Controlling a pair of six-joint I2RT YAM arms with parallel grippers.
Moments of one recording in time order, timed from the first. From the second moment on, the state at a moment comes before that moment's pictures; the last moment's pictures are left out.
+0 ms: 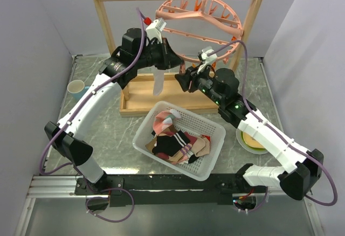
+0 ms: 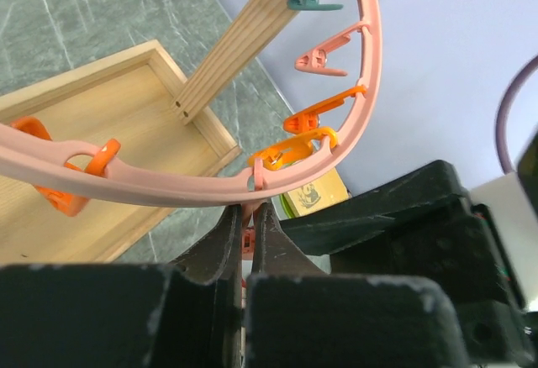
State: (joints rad) left arm -0.59 1.64 1.87 -0.47 0.37 -0.56; right arm 0.66 1.21 1.15 0.04 -0.05 0.17
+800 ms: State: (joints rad) left arm -0.56 1.59 1.83 -0.45 0.37 -0.53; right arm 0.72 0.85 0.73 -0.28 0.06 0.36
